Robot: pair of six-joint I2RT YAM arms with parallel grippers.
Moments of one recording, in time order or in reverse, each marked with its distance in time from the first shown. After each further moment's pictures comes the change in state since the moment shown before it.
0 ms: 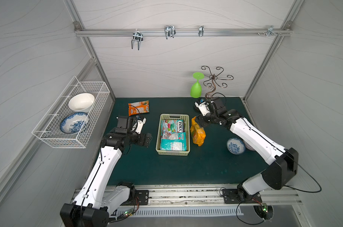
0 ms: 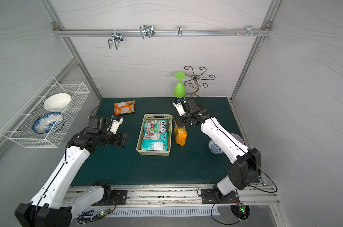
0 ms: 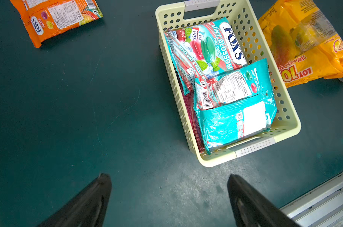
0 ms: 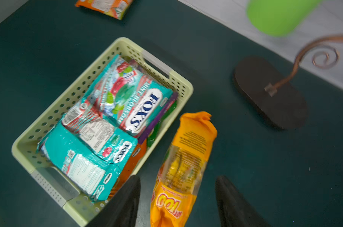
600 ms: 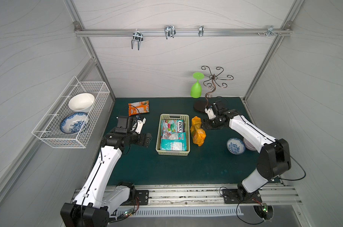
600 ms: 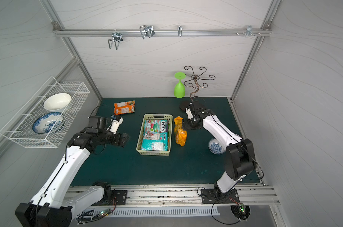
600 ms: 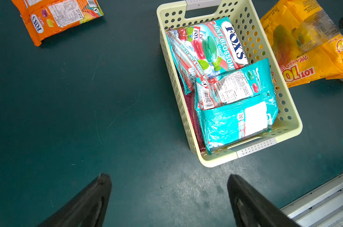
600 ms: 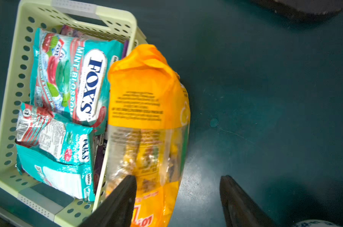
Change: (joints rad) left arm 0.004 0.005 0.000 0.000 0.001 0.000; right arm -0.160 0.118 -0.100 -0.037 -0.176 0.227
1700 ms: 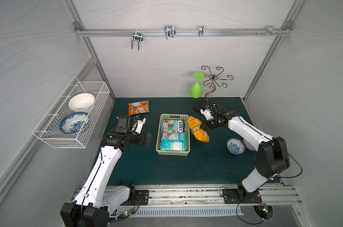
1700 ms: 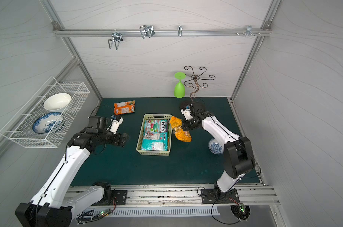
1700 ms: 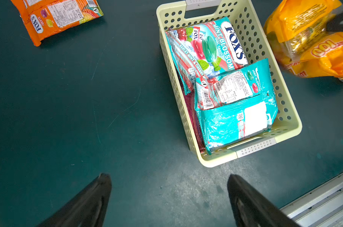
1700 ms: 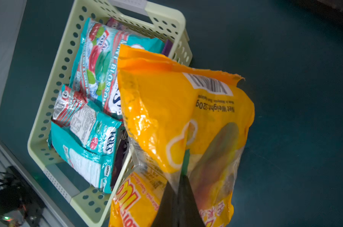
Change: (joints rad) left arm 0.000 0.000 0.000 0.000 0.002 0.000; right arm 0.035 -0.019 -0.024 0.086 -0.138 -0.179
